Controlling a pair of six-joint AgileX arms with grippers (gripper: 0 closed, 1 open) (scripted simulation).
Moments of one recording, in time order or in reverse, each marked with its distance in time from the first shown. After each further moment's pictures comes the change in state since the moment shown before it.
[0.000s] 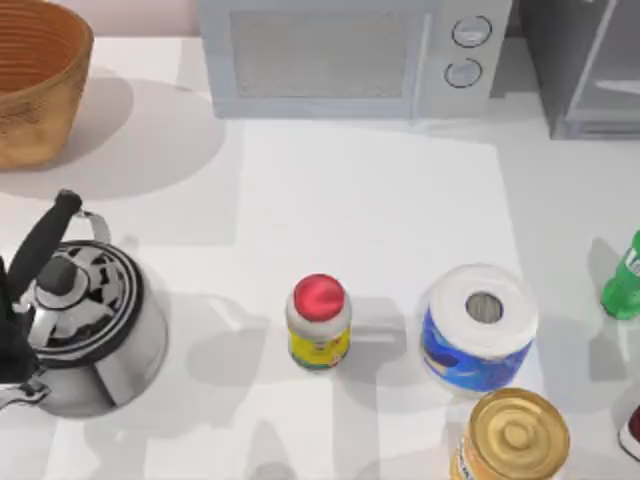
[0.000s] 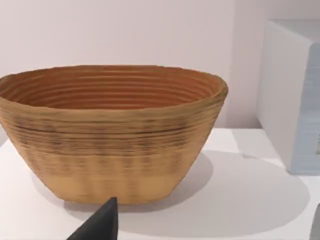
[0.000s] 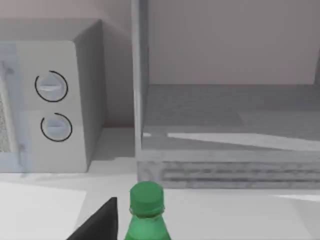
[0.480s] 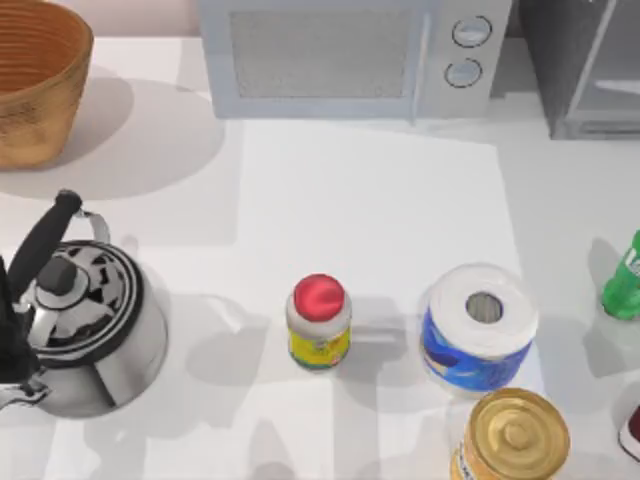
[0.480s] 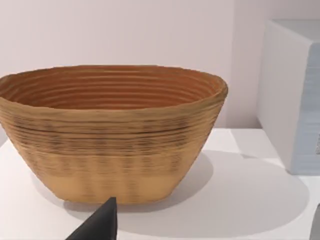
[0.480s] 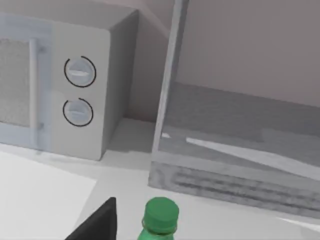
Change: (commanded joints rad) left arm 0.000 0.000 0.000 0.000 0.000 0.000; right arm -0.121 0.222 0.085 0.106 -0.223 -0.148
